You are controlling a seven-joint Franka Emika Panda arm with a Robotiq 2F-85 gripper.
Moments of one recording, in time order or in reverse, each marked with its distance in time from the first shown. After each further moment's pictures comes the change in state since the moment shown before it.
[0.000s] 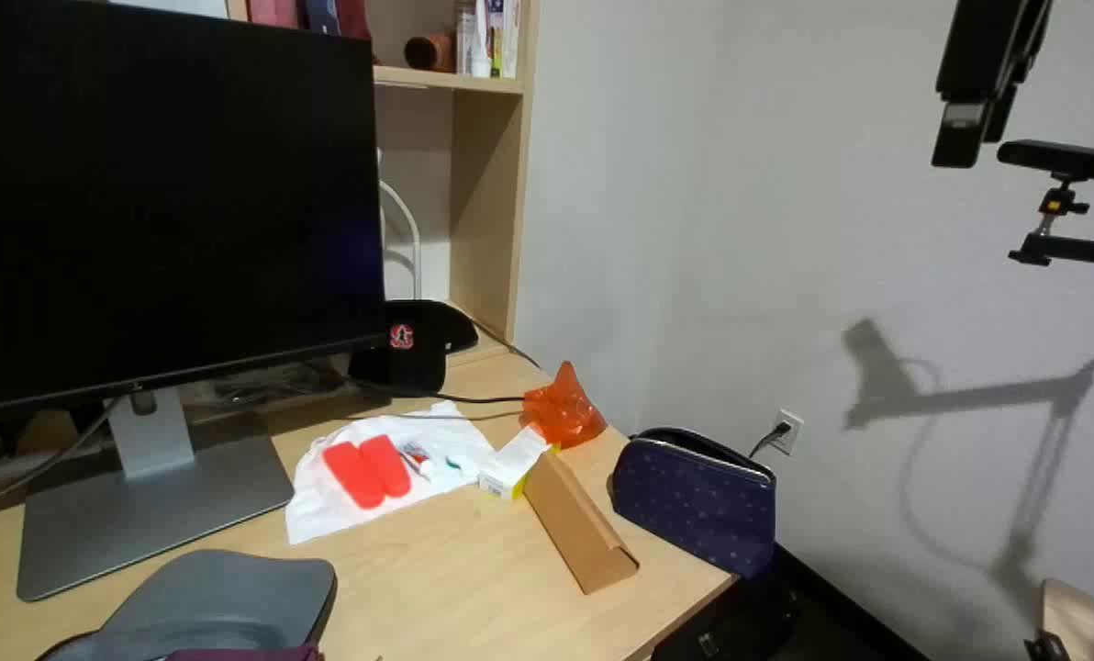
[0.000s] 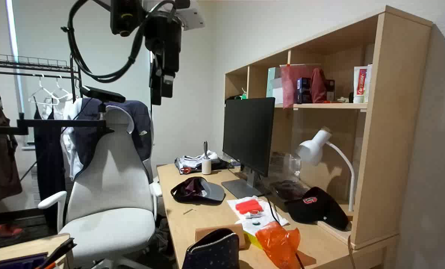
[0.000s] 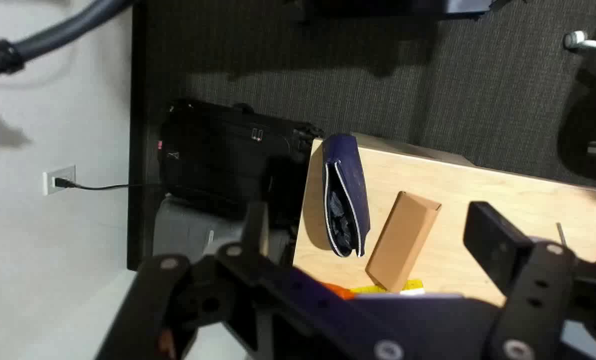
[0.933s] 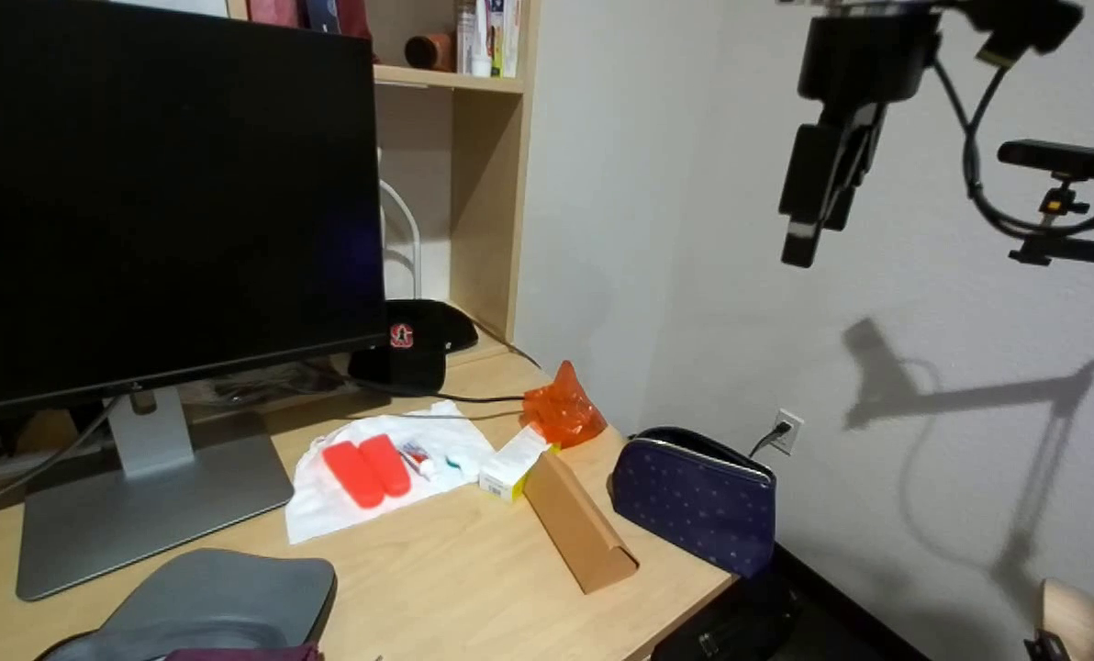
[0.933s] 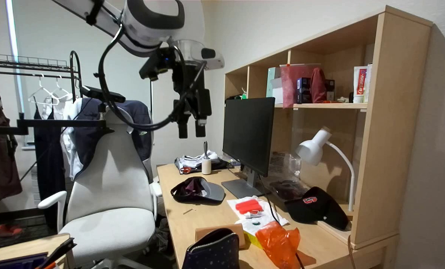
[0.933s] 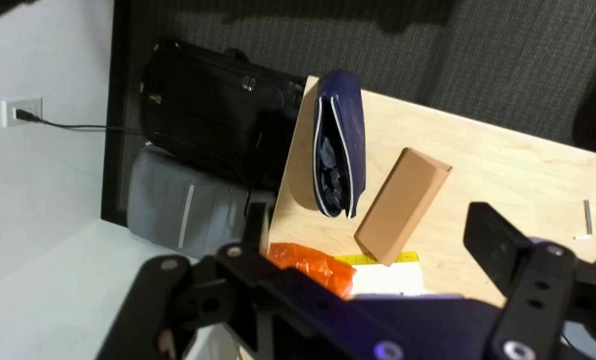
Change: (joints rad) arm 0.023 0.168 -0.005 -0.099 -0.024 0.345 -0.026
